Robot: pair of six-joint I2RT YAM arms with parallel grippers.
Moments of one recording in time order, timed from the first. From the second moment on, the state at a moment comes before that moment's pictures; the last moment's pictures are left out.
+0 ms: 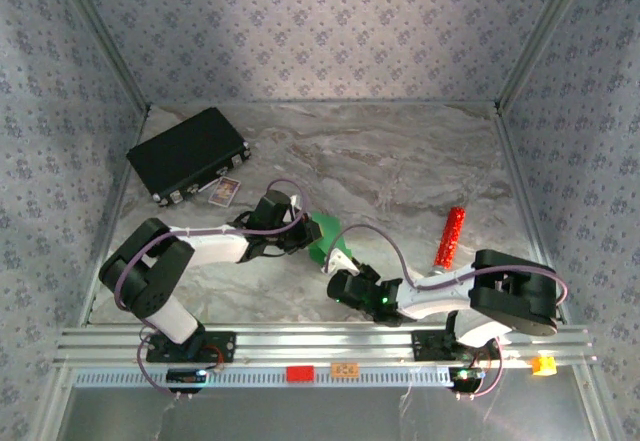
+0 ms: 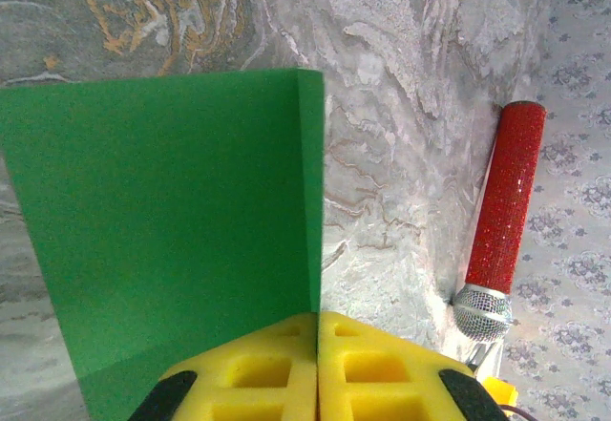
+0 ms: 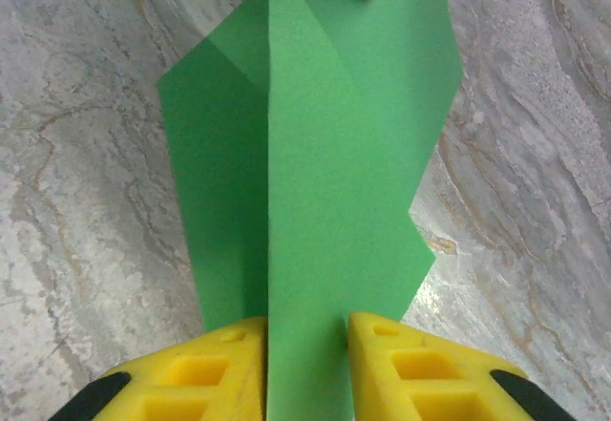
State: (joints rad) left arm -0.71 1.59 0.65 0.25 0.40 -1.10; right arm 1.28 1.45 0.44 0.13 0.66 0.18
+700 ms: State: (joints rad) left arm -0.71 1.59 0.65 0.25 0.40 -1.10; right arm 1.27 1.46 0.44 0.14 0.65 0.20
